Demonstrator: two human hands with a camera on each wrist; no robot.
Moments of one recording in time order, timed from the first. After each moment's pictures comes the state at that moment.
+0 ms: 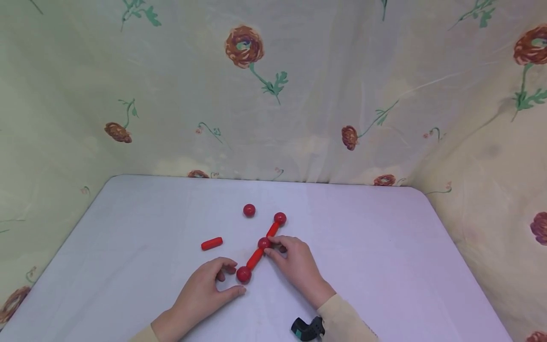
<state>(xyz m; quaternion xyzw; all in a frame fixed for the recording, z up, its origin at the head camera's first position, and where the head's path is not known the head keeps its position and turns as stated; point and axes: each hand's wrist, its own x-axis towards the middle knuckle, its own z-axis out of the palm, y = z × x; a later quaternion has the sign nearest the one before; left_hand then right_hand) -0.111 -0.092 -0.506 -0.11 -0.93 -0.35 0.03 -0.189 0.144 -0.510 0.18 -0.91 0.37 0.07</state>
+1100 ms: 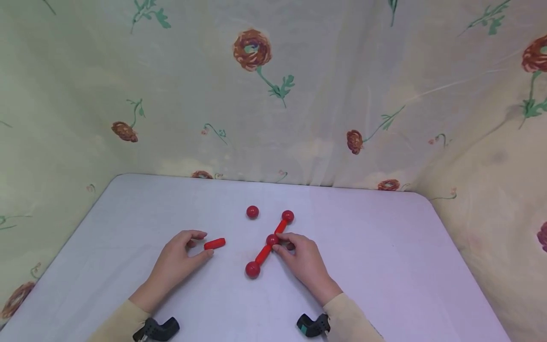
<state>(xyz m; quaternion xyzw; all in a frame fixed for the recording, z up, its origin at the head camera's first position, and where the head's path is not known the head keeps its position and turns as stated) -0.158 -0.158 -0.501 0.01 -0.92 -0.38 0.08 -0.203 0.154 -0.509 0.16 -0.92 0.36 0.05</state>
